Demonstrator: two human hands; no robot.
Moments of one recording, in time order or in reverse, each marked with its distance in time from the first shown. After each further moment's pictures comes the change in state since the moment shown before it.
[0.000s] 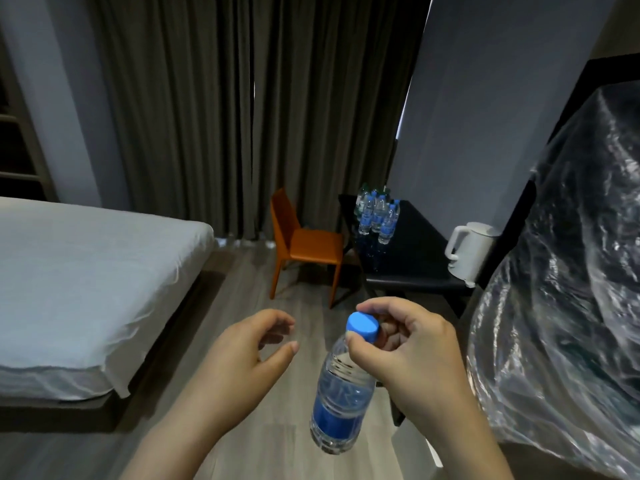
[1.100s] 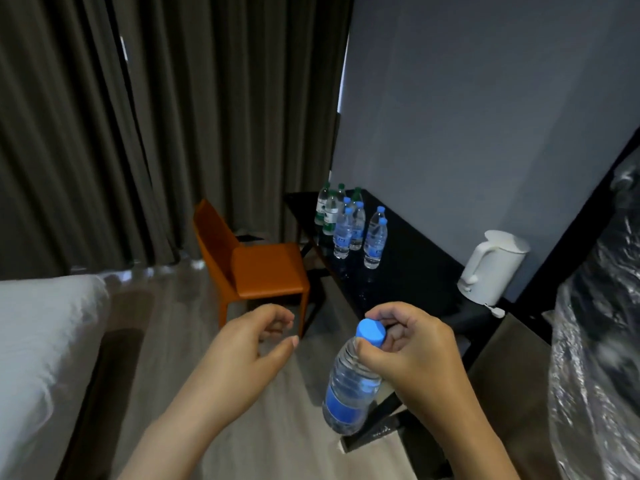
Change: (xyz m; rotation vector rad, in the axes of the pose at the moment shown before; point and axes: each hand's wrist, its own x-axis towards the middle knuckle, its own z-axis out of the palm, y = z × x) left_hand 0.546 -0.184 -0.007 -0.088 -0.292 0.177; right_hand 0.469 0.121 0.176 -0.216 0.222 0.273
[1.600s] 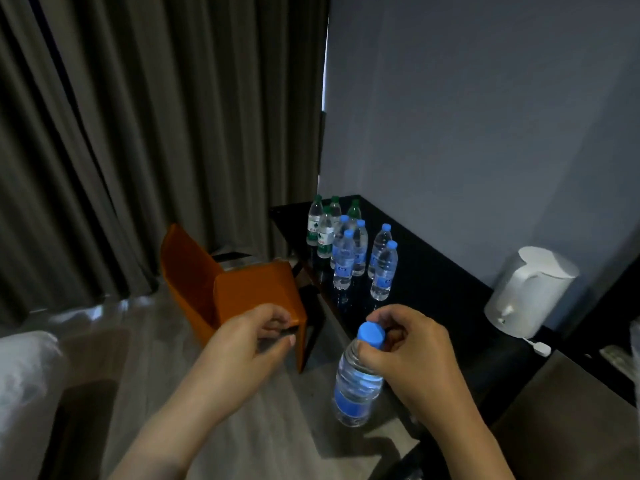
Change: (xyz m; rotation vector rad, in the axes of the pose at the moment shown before) left_hand 0.233 -0.059 0.009 -0.011 -0.083 0.047; right_hand 0.212 0.052 0.057 0.042 0.035 0.132
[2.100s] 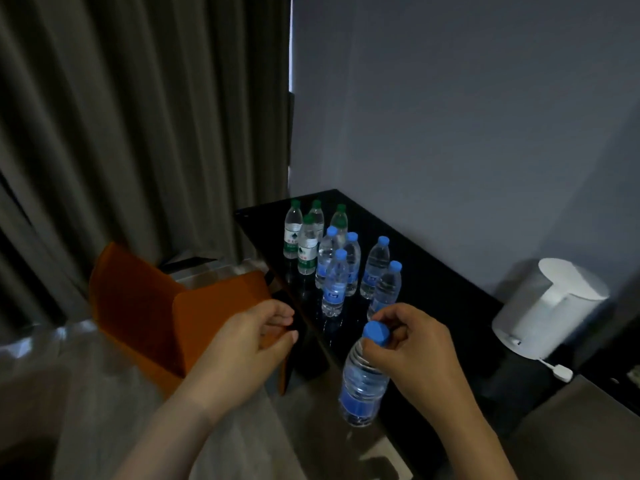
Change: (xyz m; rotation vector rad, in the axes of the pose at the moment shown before) left_hand 0.207 -0.077 0.009 -0.109 -0.132 0.075; right_hand 0.178 0.024 0.050 -0.067 0.084 0.089
